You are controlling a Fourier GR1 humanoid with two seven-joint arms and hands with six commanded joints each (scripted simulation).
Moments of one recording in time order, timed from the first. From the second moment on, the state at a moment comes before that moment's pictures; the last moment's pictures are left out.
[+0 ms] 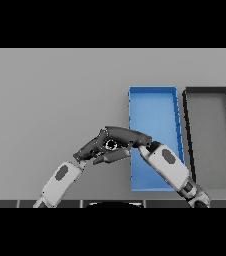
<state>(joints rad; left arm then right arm) -0.25 0.13 -0.51 -1.56 0.06 -0.26 0.05 -0.58 -0.19 0.48 -1.72 -0.33 0.50 0.19</state>
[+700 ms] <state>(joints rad) -0.28 0.18 -0.52 -1.56 -0.11 -0.33 -0.03 -0.60 -0.24 0.55 -1.74 -0.39 0.40 0.22</state>
